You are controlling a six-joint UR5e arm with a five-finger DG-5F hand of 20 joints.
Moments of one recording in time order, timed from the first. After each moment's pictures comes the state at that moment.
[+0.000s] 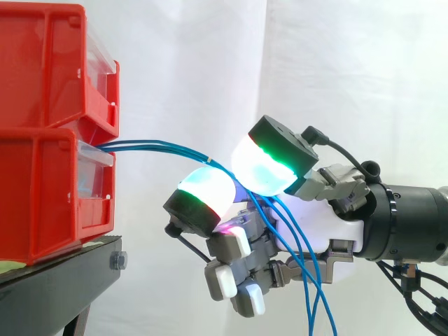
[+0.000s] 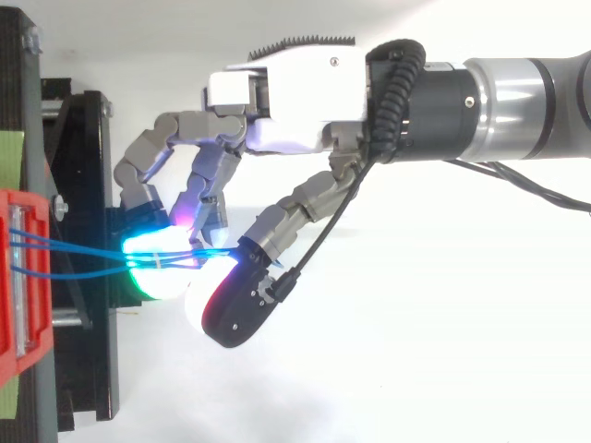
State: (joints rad) arm 0.02 -2.40 -1.11 -2.68 -1.65 -0.04
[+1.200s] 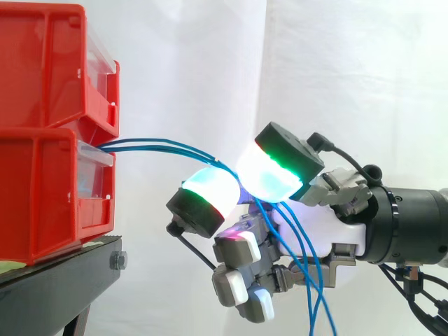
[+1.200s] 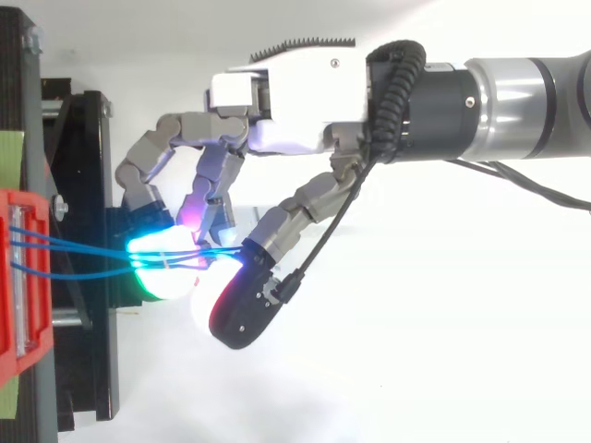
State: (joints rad) arm 0.02 -2.40 -1.11 -2.69 -1.66 -0.04
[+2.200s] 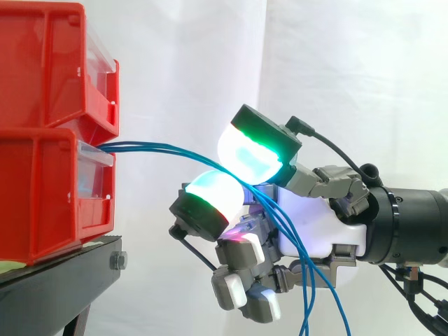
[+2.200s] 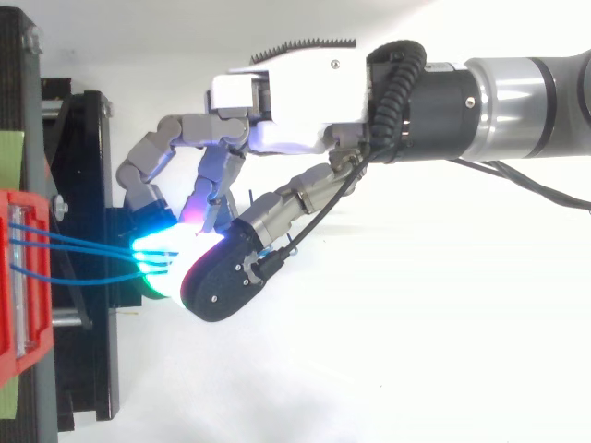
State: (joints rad) arm 0.01 -2.40 -1.11 -2.69 -1.66 -0.05
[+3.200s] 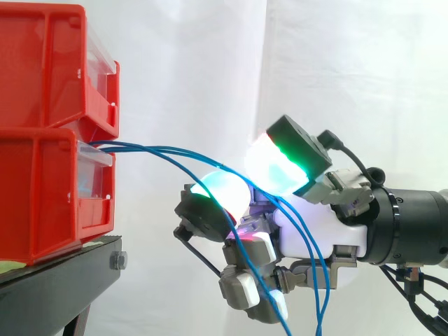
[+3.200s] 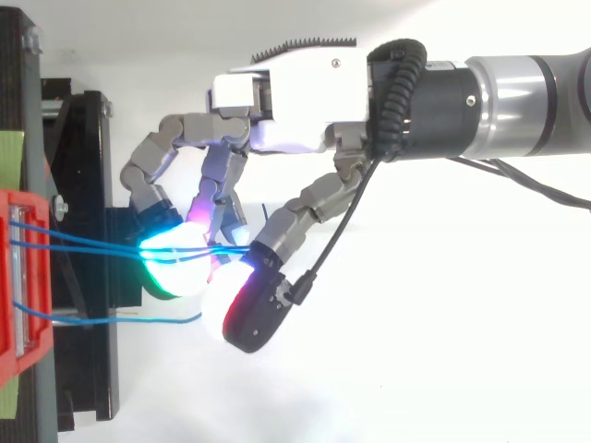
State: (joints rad) arm 0.01 -2.40 -1.11 -2.70 -1.67 -0.05
